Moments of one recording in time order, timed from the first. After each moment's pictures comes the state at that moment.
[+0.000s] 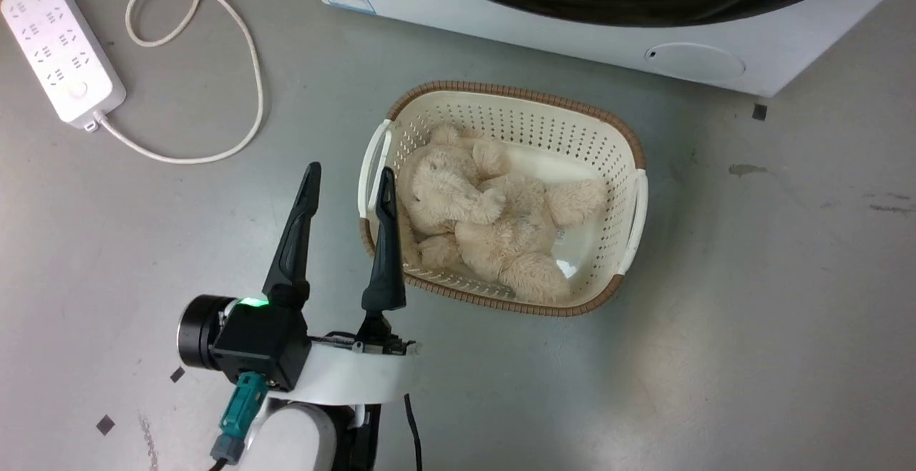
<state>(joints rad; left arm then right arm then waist) -0.21 0.05 -0.29 -0.16 -0.16 0.18 -0.25 -1.43 -0.09 -0.81 0.63 0.55 0.13 1.05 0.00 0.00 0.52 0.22</state>
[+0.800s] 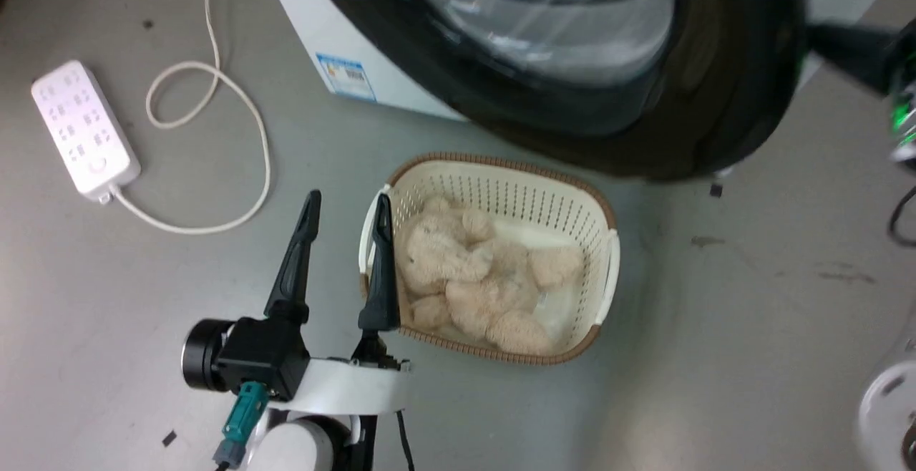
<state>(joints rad) -0.17 0.05 -0.27 -0.12 -0.18 0.16 -0.26 -1.13 -0.06 -0.73 0.64 0.63 0.13 1.24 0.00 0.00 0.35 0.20</state>
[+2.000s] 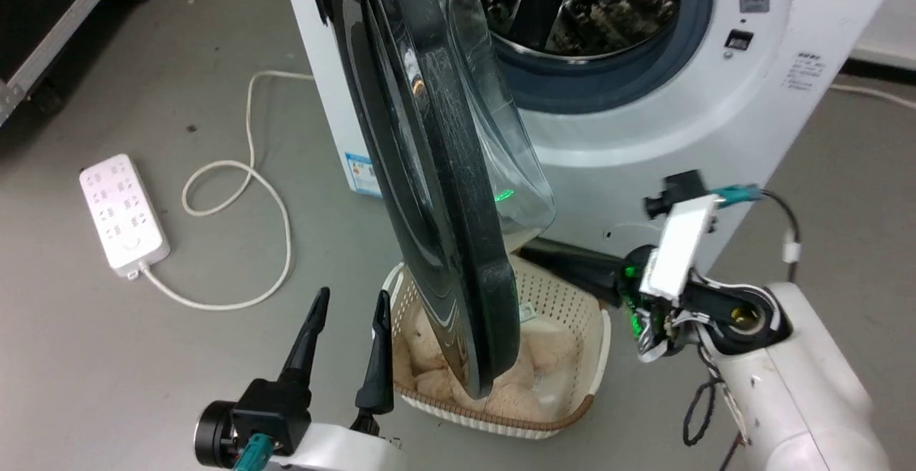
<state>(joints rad) -0.02 0.05 -0.24 -0.01 -0.19 0.09 -0.26 -0.62 -0.05 0.20 0.58 1.45 0.13 0.88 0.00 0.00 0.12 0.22</state>
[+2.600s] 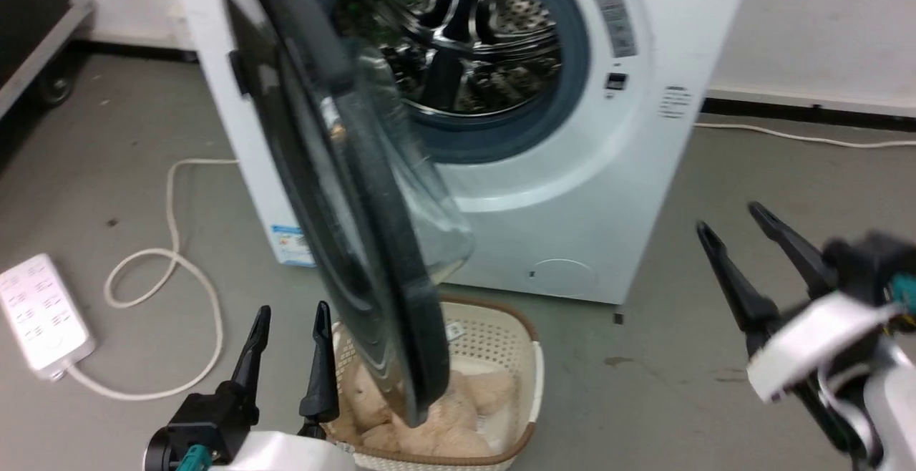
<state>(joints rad) 0.03 0.05 -0.11 0.00 -0.25 0.04 -0.26 -0.30 -0.42 0.27 0.09 0.47 0.13 0.01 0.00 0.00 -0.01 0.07</state>
